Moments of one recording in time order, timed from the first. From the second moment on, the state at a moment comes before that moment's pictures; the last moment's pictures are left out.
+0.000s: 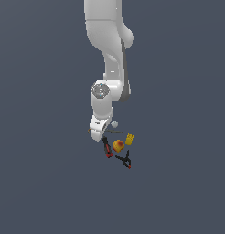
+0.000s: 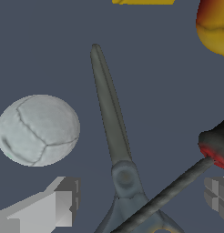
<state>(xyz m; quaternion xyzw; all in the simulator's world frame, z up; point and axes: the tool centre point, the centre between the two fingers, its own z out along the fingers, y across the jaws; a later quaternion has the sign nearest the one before) -0.065 -0.046 0.026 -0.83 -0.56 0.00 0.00</state>
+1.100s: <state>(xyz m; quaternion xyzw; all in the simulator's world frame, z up) -0.066 -0.042 0.011 -0.83 -0.56 0.00 0.00</state>
